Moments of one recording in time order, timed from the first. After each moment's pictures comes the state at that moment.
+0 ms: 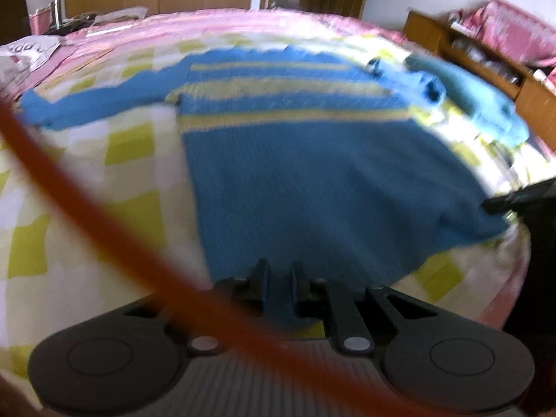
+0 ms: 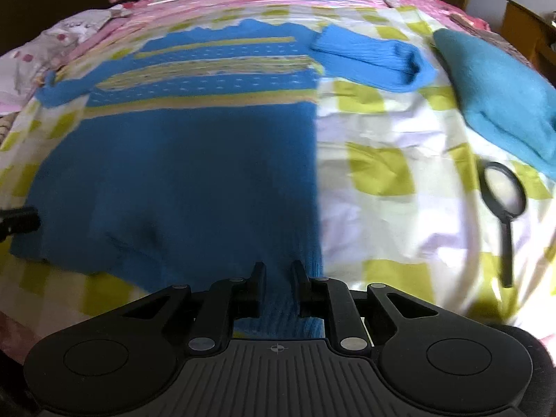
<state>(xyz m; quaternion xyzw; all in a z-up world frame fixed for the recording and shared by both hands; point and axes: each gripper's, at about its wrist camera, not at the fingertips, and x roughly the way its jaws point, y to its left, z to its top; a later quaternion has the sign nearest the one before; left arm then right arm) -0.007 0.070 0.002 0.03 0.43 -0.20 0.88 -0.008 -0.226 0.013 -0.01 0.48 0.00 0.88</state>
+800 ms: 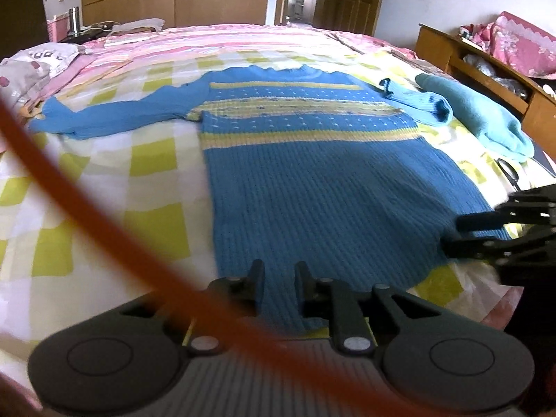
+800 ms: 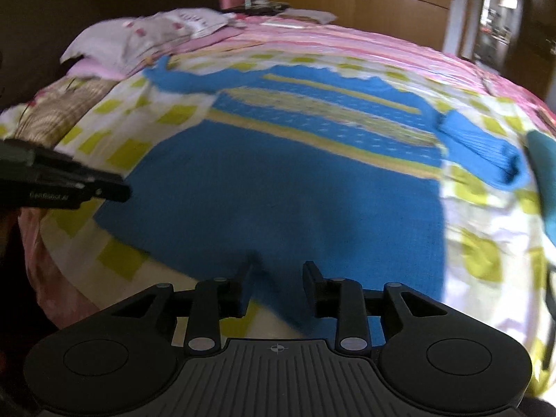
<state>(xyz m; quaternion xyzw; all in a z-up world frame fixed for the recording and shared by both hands) -0.016 0.076 0.018 0.02 0.41 -0.18 0.90 -0.028 -0.140 0.023 -0.10 0.40 0.17 0.89</state>
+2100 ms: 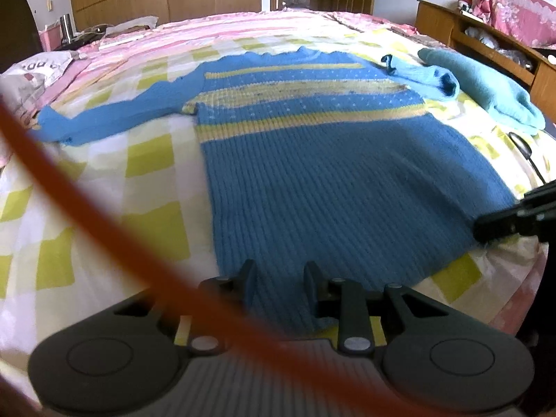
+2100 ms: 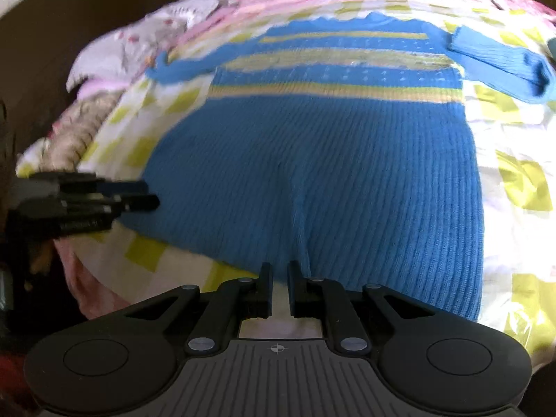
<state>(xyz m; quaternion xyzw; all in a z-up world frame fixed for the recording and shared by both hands) -0.008 0.063 0.015 0.06 0.42 -0.17 0.89 -0.012 -0.188 0.016 0.06 0.46 0.21 0.86</state>
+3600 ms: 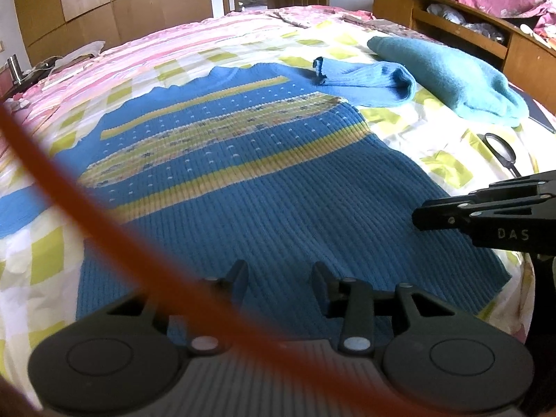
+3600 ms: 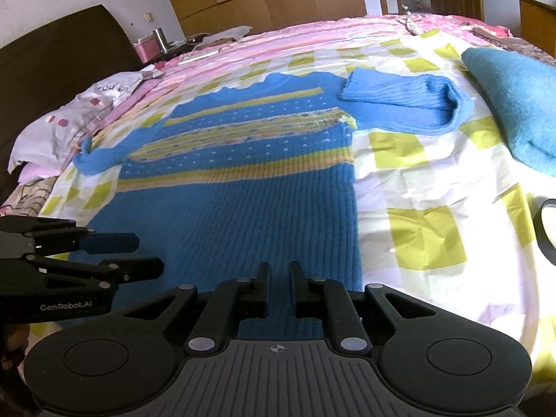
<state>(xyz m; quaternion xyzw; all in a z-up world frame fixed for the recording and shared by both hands) 0.049 -0.063 0.020 0.11 0.42 -0.22 0.87 0.026 -0.245 0.010 0.09 0.40 0.09 0.91</state>
